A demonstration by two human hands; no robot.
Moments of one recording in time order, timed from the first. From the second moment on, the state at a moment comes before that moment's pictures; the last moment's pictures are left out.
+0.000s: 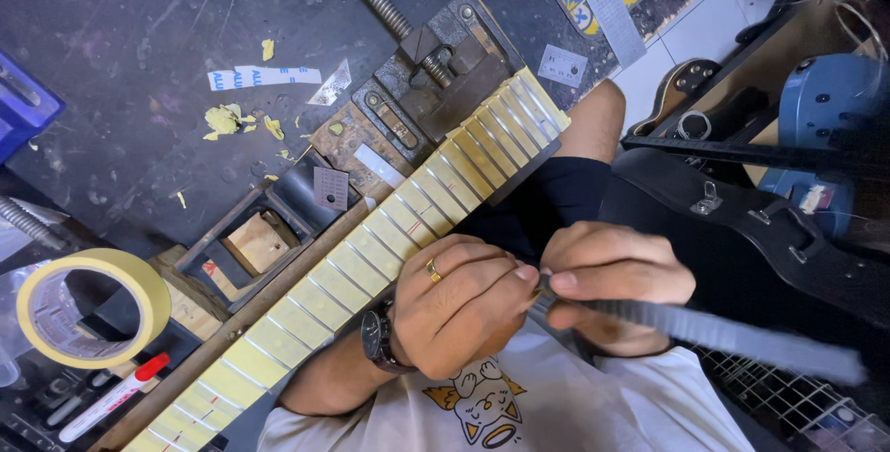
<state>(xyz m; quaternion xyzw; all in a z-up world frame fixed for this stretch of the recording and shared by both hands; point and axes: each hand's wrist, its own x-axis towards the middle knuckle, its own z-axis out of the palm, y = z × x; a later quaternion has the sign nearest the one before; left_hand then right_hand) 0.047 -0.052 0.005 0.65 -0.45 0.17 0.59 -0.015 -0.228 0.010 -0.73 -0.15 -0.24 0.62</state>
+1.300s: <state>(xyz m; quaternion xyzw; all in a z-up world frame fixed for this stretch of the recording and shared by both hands) 0.020 -0.056 0.002 0.58 -0.28 -0.17 0.75 -0.033 -0.222 0.008 -0.66 -0.03 -0.13 0.74</state>
